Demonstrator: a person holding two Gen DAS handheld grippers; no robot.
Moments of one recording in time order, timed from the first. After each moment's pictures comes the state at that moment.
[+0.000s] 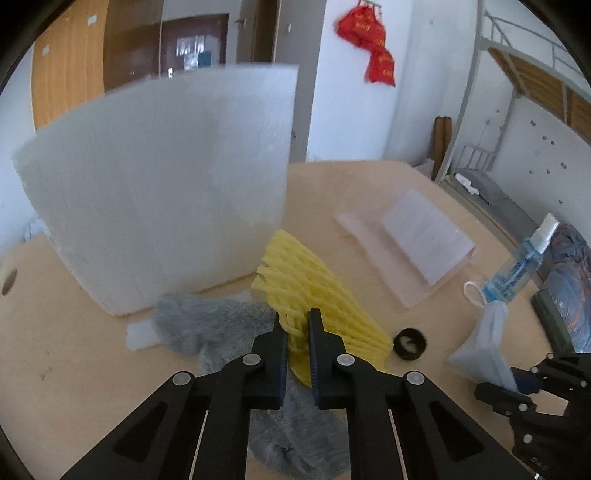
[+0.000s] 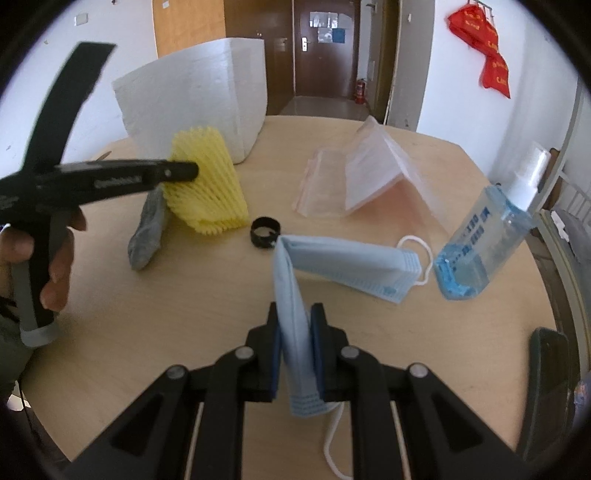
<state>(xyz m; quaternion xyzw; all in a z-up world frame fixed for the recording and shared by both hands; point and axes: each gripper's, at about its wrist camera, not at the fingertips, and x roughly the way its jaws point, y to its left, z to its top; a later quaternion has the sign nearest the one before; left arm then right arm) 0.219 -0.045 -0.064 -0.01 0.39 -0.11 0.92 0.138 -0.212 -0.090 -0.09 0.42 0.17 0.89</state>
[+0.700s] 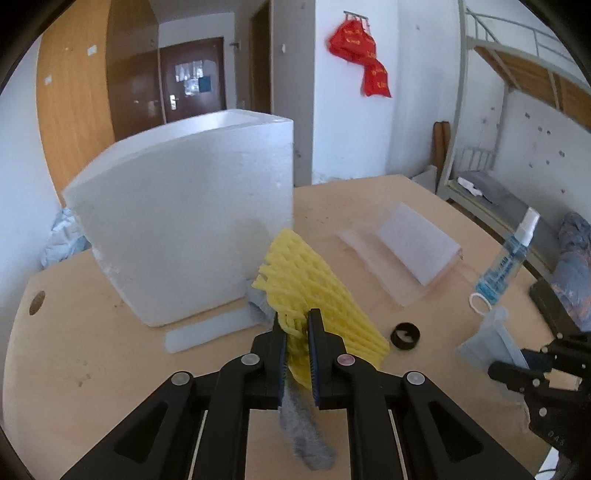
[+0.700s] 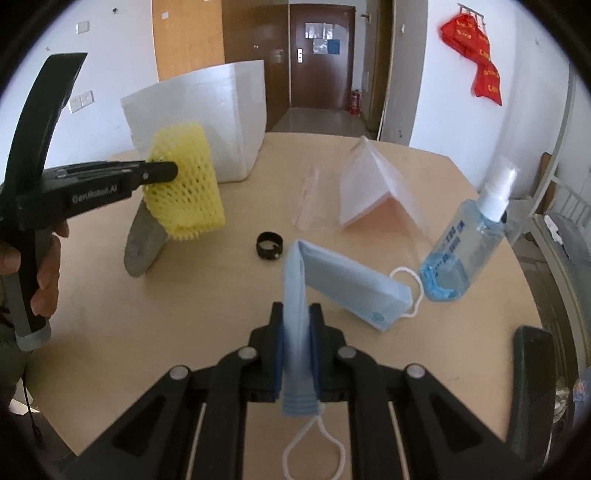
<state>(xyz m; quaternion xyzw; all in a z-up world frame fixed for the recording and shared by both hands) 0.190 -0.036 -0.048 0.03 0.36 -0.10 0.93 0.123 -0.213 -0.073 -0.08 0.40 0.17 0.90</state>
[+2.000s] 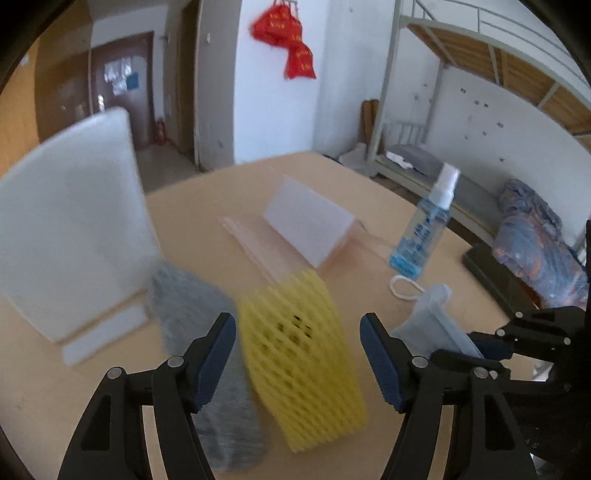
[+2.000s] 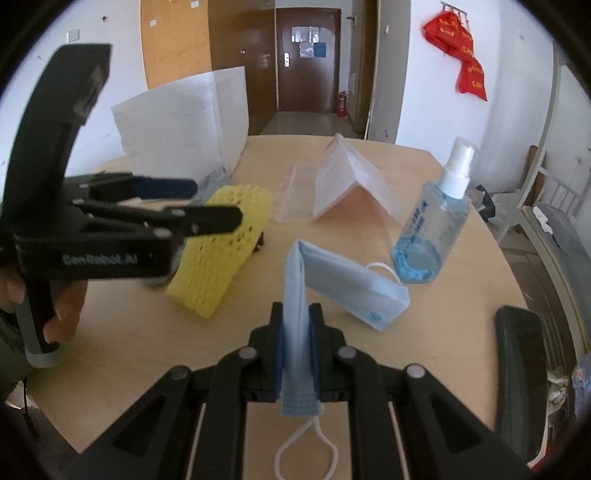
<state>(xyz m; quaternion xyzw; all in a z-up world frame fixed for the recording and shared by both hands) 0.198 -0.111 -0.065 0.04 0.38 -0.24 0.89 0.116 -0.227 -0.075 -0.07 0.39 0.14 0.91</state>
